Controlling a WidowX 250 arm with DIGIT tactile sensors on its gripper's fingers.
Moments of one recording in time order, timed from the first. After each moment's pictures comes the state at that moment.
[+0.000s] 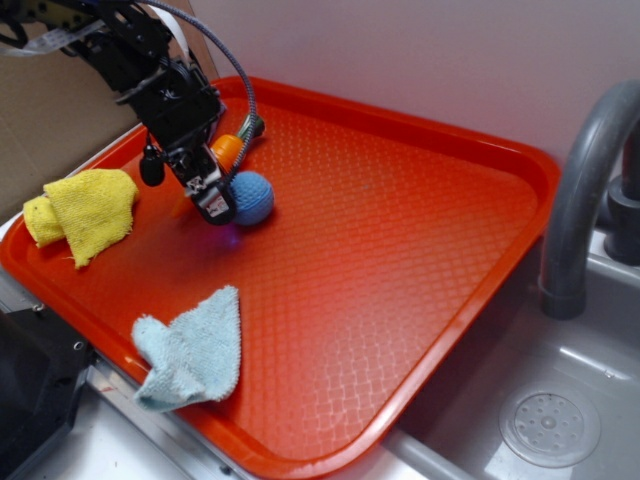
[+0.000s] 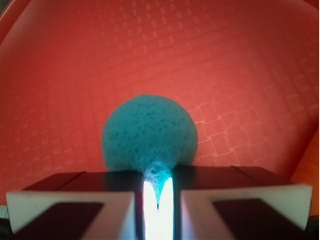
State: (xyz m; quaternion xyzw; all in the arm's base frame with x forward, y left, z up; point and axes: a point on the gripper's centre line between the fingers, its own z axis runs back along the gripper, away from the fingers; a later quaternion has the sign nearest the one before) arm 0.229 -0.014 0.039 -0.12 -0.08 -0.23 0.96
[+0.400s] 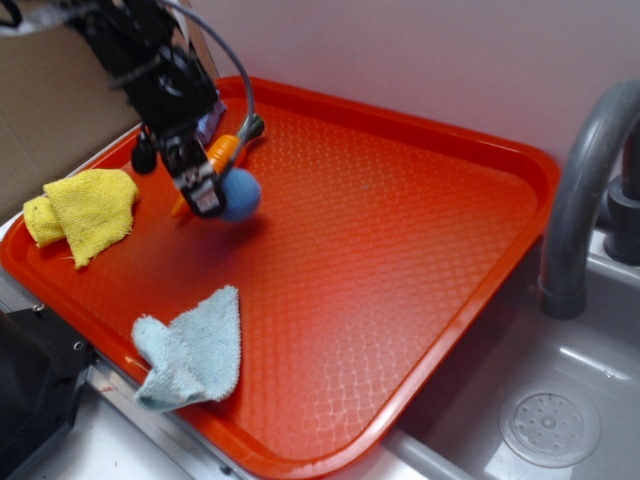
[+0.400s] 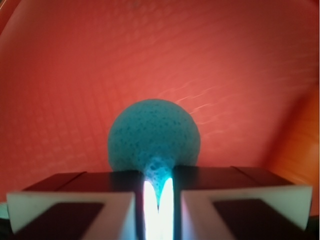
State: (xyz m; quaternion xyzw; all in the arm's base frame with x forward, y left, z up) arm 0.222 -0.018 0.080 -0.06 -0.05 -0.17 0.98
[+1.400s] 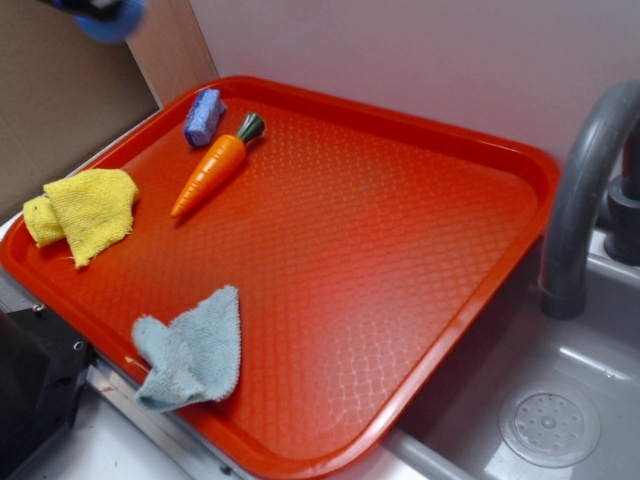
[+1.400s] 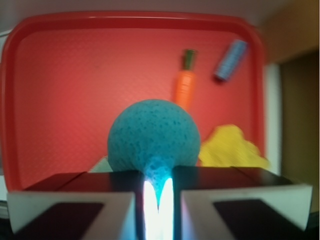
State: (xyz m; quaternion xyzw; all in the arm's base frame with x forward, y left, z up) arm 0.186 -0.012 0.231 0.05 -0.02 0.06 1.00
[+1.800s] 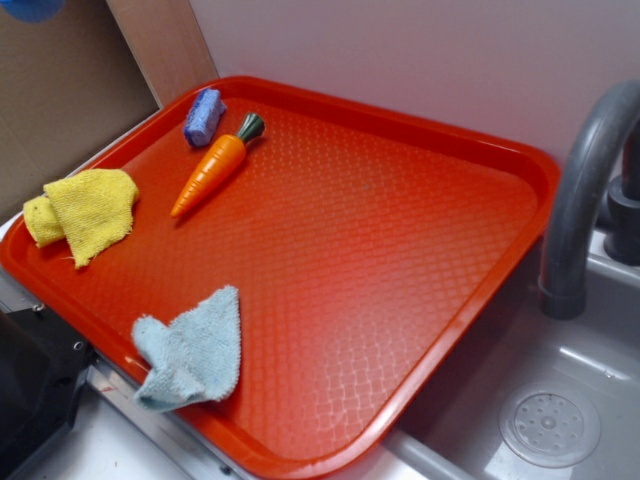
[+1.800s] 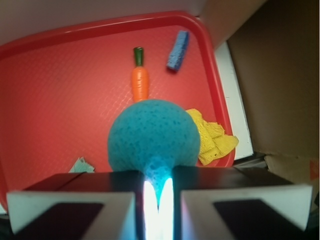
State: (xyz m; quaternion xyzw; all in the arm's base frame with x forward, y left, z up) arm 0.175 0.025 0.235 0.04 -0.01 0.11 0.99
